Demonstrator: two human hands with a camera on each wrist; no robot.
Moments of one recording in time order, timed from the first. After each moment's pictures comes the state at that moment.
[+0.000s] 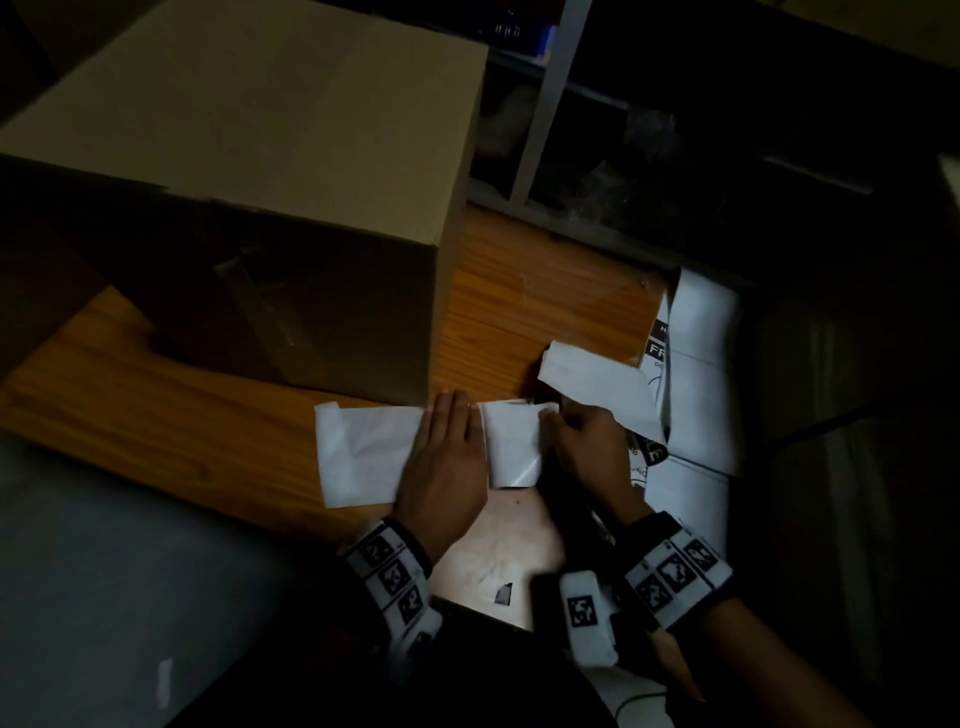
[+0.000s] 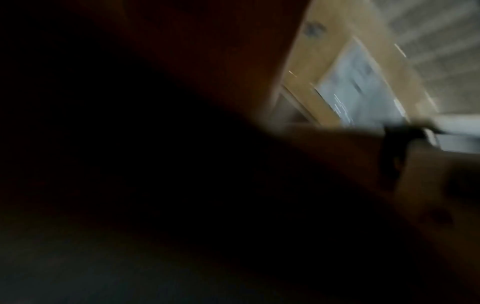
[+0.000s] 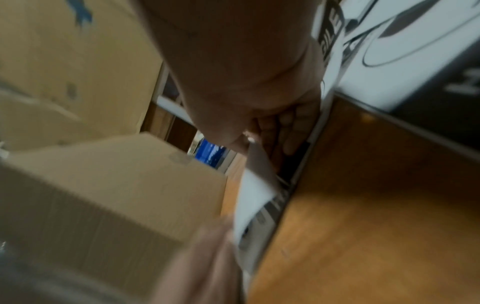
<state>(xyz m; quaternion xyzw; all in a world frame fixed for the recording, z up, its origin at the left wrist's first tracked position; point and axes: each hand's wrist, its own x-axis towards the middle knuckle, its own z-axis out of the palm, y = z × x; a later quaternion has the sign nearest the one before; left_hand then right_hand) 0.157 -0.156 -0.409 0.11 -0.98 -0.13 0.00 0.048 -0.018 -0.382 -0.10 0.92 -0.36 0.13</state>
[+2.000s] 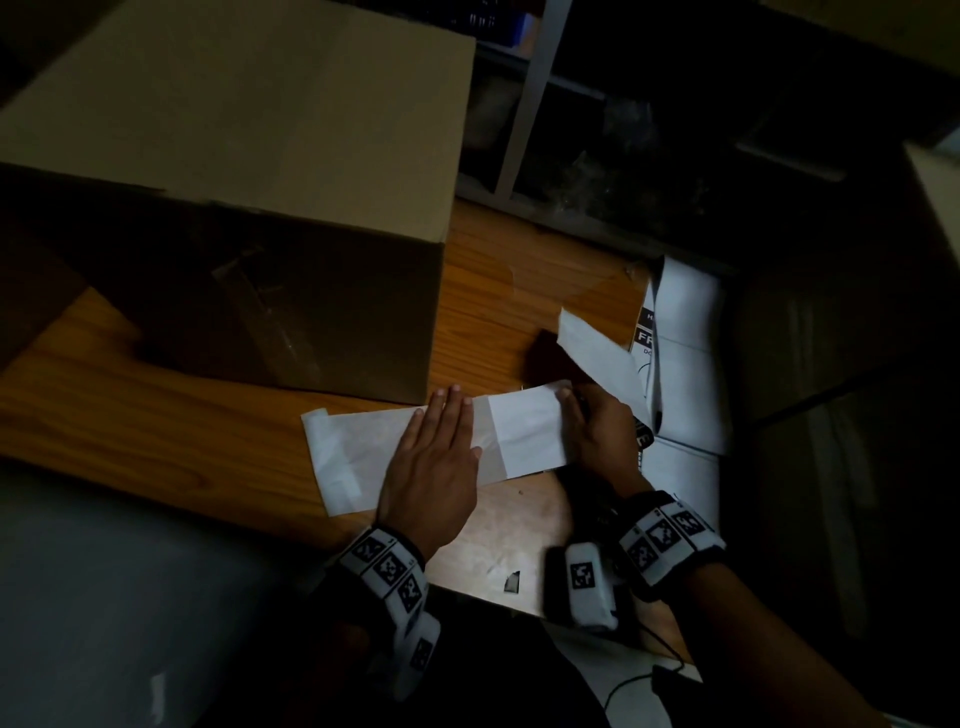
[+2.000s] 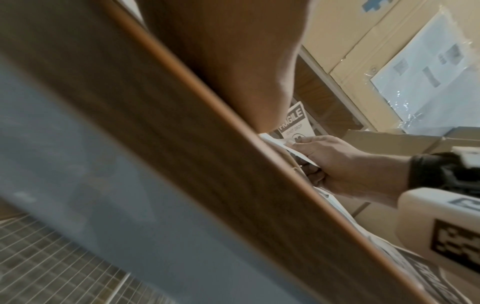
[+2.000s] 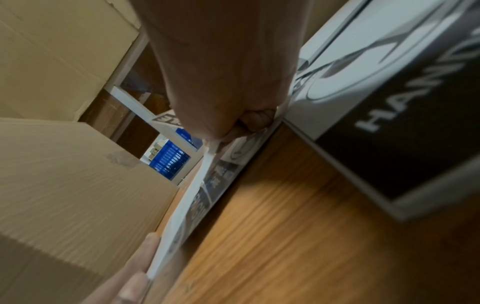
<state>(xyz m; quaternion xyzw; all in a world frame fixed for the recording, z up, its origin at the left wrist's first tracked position) 0.173 -0.168 -0.420 0.10 -0.99 -0.12 0.01 0.038 -0.004 -0.395 -0.15 0.94 -0.32 0.04</state>
